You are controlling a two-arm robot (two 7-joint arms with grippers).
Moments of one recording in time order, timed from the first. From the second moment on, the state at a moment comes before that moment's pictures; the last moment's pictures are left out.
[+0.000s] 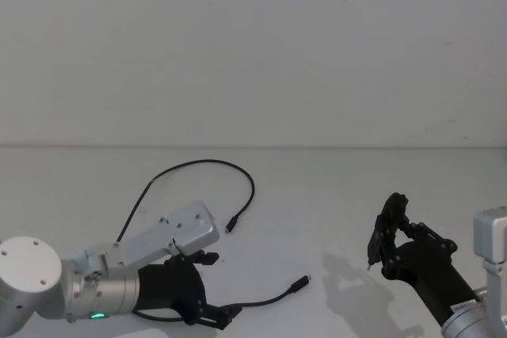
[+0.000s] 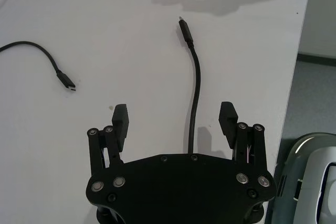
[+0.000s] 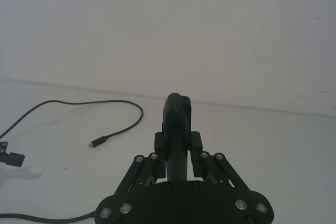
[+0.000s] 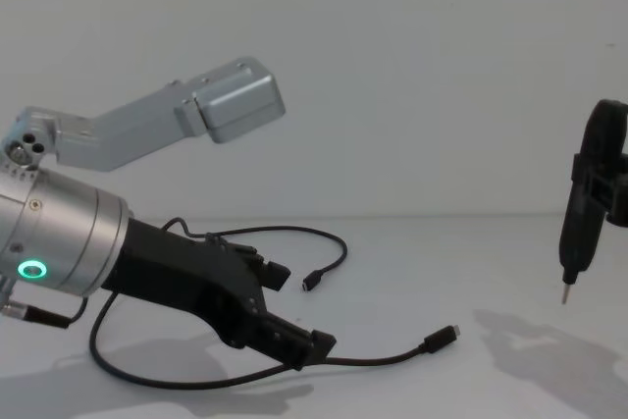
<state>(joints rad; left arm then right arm) -0.54 0.56 0.68 -1.55 -0.20 0.35 -0.68 -0.01 0.34 -0.23 -1.77 0.29 0.03 0.07</state>
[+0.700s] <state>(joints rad) -0.54 0.52 0.69 -1.53 -0.17 0.42 -0.64 -0.01 0.34 -0.23 -1.77 0.29 0.03 0.07</state>
